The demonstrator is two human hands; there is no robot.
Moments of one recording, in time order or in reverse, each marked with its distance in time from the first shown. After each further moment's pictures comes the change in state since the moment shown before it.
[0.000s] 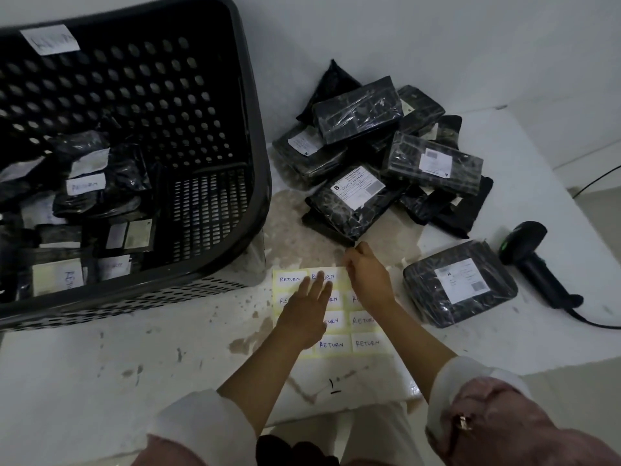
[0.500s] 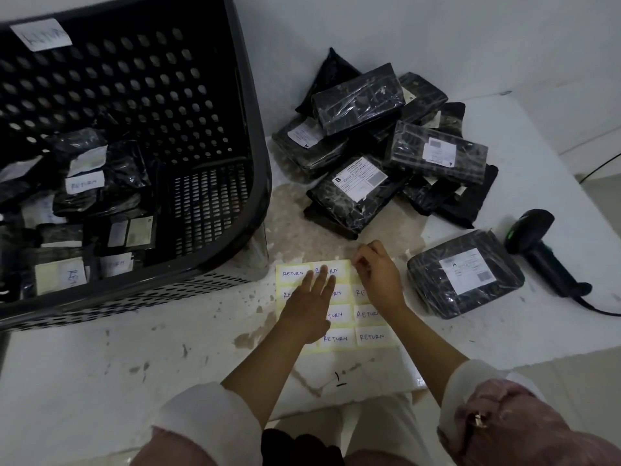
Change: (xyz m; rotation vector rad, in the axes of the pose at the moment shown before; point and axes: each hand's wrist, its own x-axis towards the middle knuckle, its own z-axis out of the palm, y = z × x) left_hand -0.001 -0.003 -0.001 0.014 -0.060 0.005; right_hand -0.015 0.016 0.008 0.290 0.185 -0.051
